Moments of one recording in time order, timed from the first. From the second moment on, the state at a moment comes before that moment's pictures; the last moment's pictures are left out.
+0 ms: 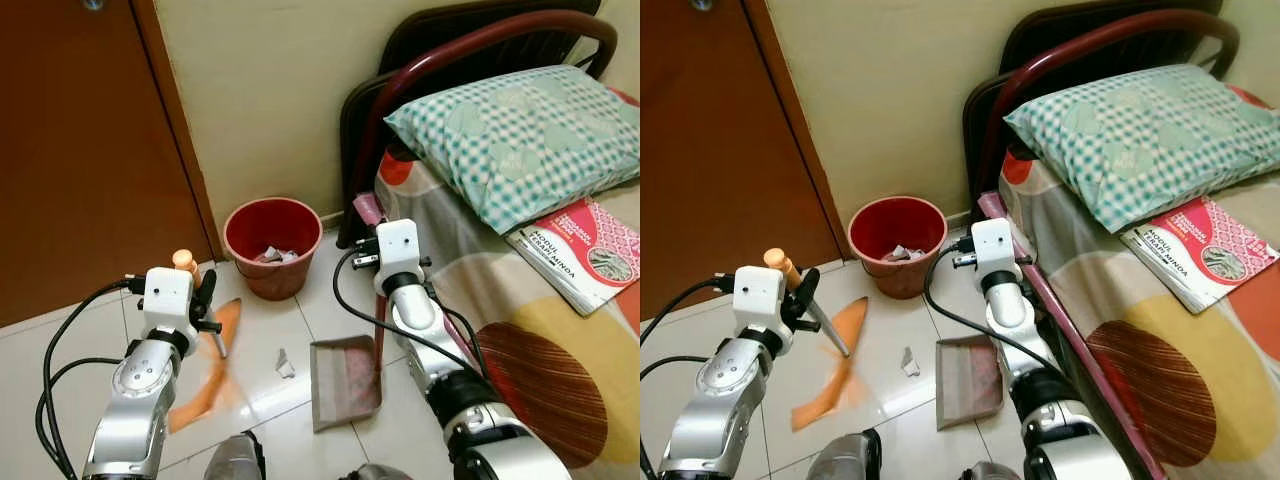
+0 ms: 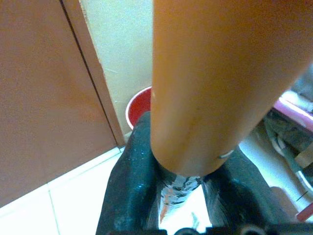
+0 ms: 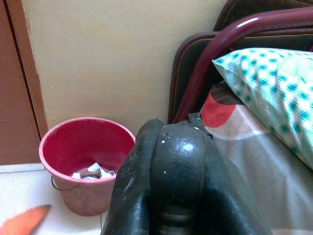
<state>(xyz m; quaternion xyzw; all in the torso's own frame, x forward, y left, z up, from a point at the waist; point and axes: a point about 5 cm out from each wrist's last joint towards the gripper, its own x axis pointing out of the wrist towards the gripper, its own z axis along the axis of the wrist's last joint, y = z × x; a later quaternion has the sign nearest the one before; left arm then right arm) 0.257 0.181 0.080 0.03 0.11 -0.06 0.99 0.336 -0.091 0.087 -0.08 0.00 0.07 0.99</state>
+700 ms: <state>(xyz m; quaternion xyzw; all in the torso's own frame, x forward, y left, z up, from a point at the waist) 0.266 0.139 0.094 -0.18 0.12 -0.09 0.97 0.341 -0.082 0.077 -0.05 0.04 0.09 0.99</state>
